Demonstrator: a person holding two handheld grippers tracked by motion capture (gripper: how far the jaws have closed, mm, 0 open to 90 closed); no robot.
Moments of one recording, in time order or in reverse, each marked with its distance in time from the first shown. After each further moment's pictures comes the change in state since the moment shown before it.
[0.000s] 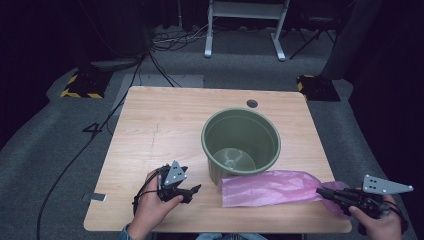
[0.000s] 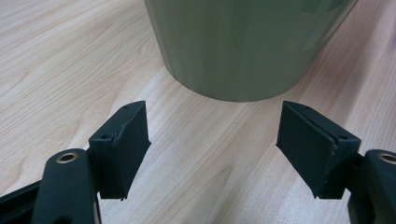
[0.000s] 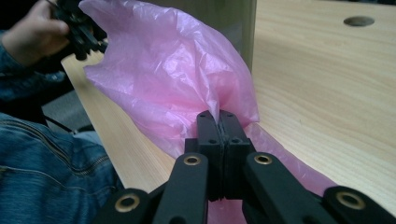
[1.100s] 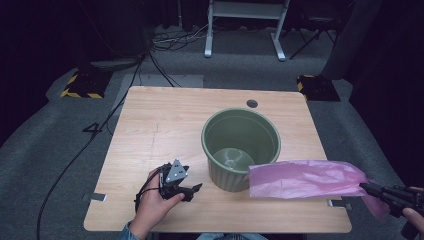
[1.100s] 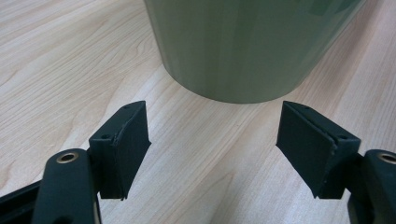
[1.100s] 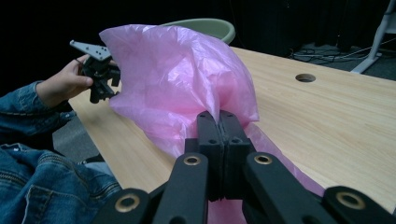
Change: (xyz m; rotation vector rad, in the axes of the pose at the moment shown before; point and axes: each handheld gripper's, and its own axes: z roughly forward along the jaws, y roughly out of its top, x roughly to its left) left arm 0.005 0.000 0.008 0.003 -0.019 -0.014; right arm 0.007 0.040 -0.084 -0.125 -0.067 -0.023
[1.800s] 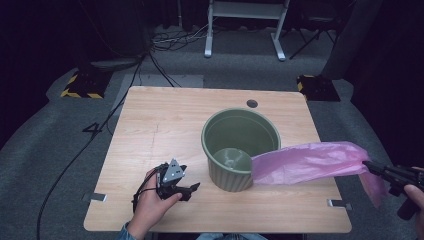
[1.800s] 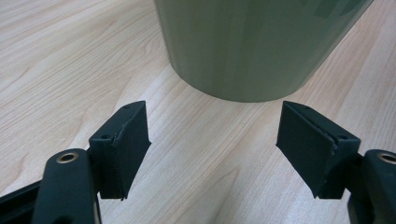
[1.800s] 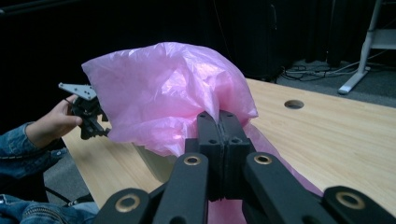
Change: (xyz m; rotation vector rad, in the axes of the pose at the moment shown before) left arm 0.003 -0.003 -0.006 -0.009 0.014 -0.009; right arm -0.018 0.036 0.010 -0.086 -0.017 0.043
